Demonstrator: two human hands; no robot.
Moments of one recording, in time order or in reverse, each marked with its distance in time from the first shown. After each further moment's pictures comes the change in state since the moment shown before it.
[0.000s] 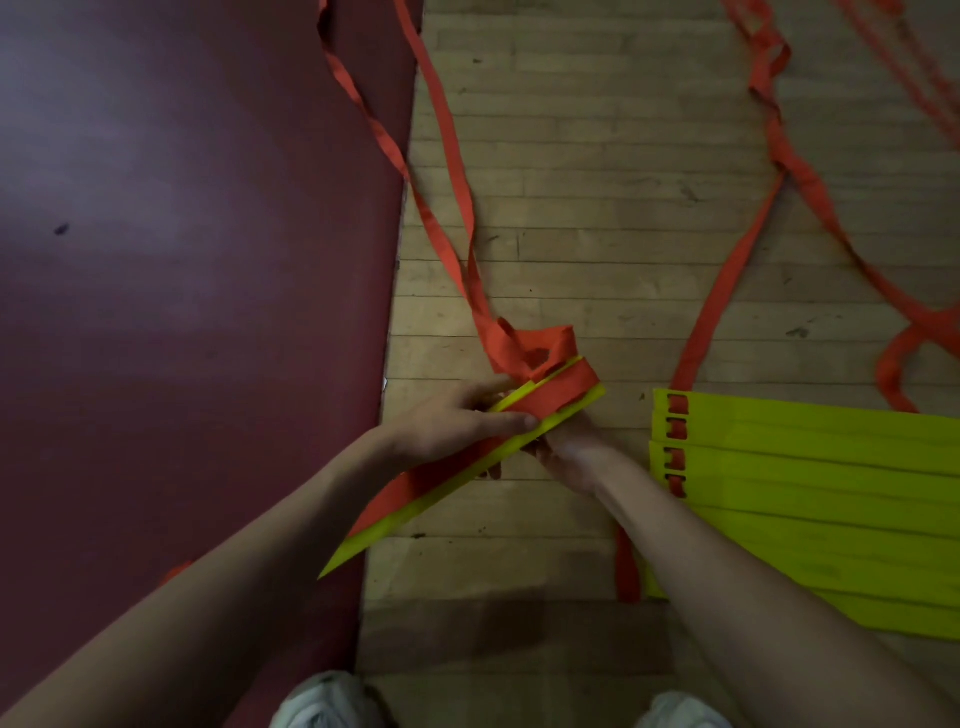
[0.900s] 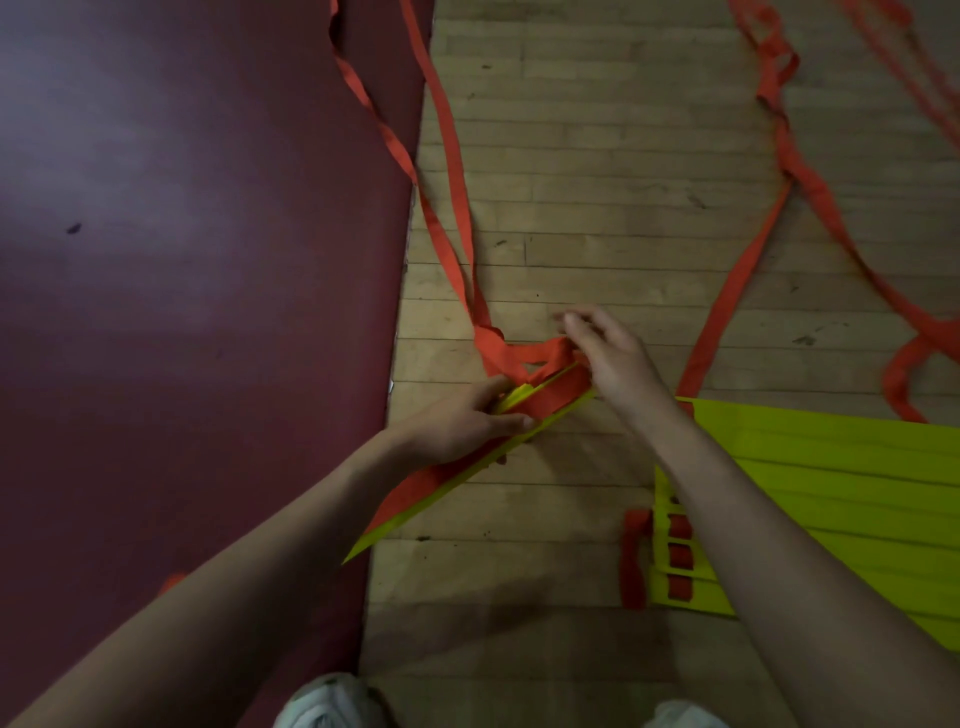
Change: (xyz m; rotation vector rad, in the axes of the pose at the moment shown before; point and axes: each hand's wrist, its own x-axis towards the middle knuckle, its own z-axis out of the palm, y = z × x) left_hand 0.013 -0.012 -0.001 0.112 0.078 -0.054; right_hand -0.008 -0.070 -0.019 -0.345 0.227 -0.405
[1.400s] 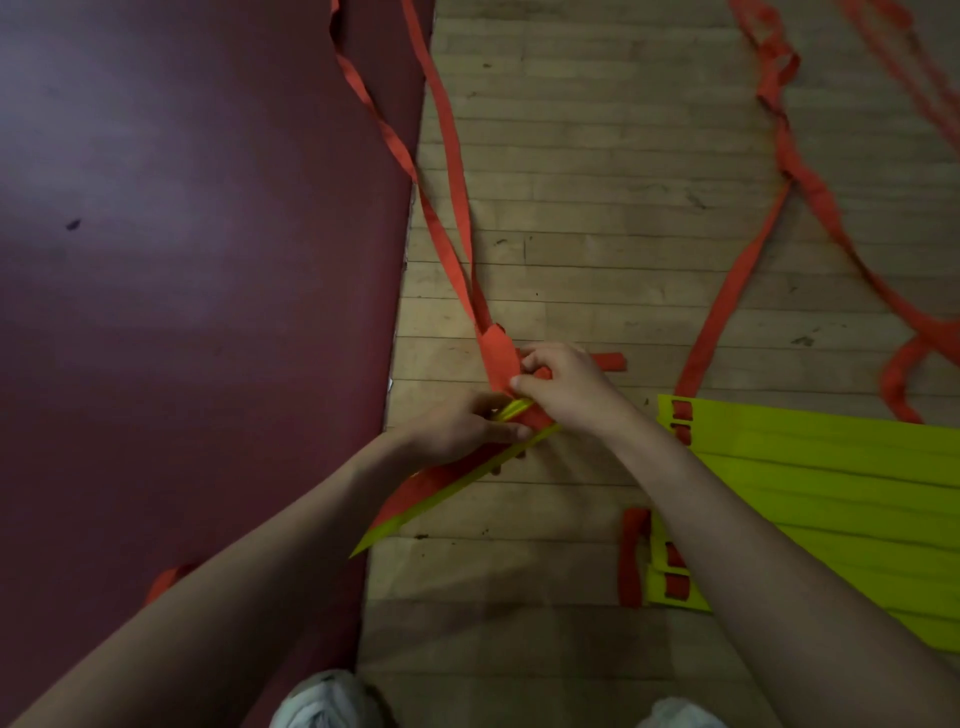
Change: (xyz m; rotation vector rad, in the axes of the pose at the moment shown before) left_hand 0.002 -0.007 0.001 -0.046 -0.029 -0.046; right_hand -0.002 0.000 0.026 -0.692 -0.264 -0.001
